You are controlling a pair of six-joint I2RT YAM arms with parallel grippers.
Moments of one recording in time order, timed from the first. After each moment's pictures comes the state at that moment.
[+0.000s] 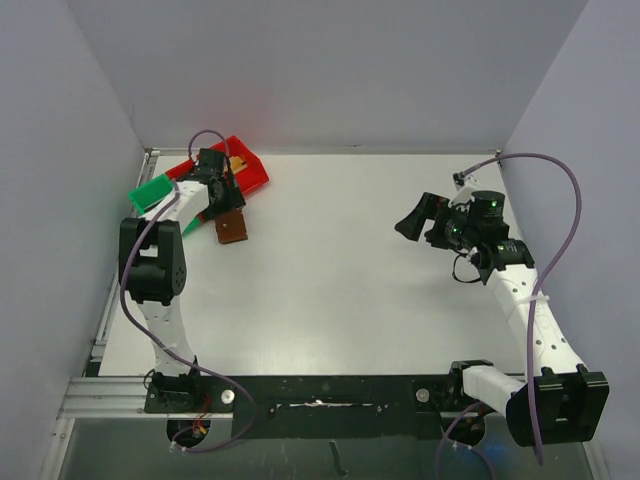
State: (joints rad) left arm -0.12 1.99 1.51 -0.51 -0.14 -0.52; right arm 0.06 1.10 0.96 -0.45 -0.41 0.38
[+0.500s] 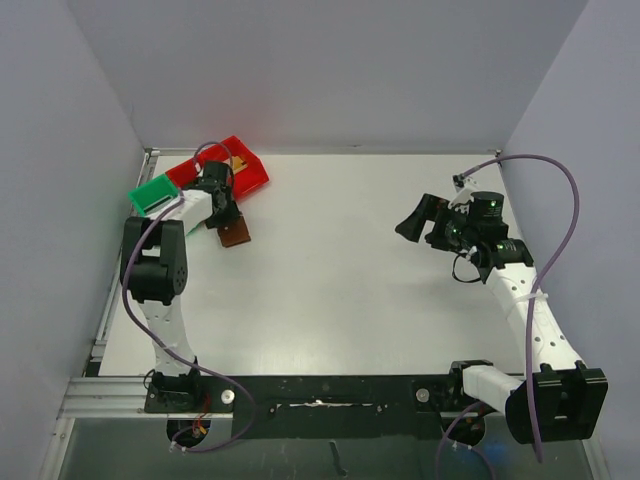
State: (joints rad) left arm -0.12 2.04 1.46 -0.45 -0.21 -0.46; right arm 0.06 1.11 0.95 -0.47 -0.41 0.39
